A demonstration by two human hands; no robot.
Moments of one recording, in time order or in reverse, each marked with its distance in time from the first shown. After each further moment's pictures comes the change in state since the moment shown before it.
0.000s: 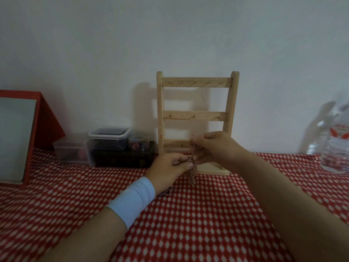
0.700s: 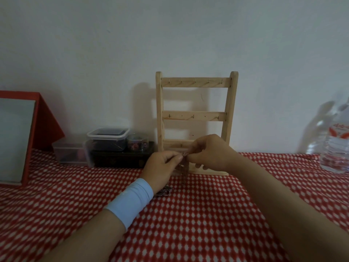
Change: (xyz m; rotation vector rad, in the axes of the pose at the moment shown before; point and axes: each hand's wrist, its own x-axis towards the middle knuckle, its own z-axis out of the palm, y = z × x) left_hand 0.000 -0.005 -0.004 -0.065 0.167 0.071; right_hand 0.003 0.007 0.007 -0.614 0.029 -0.133
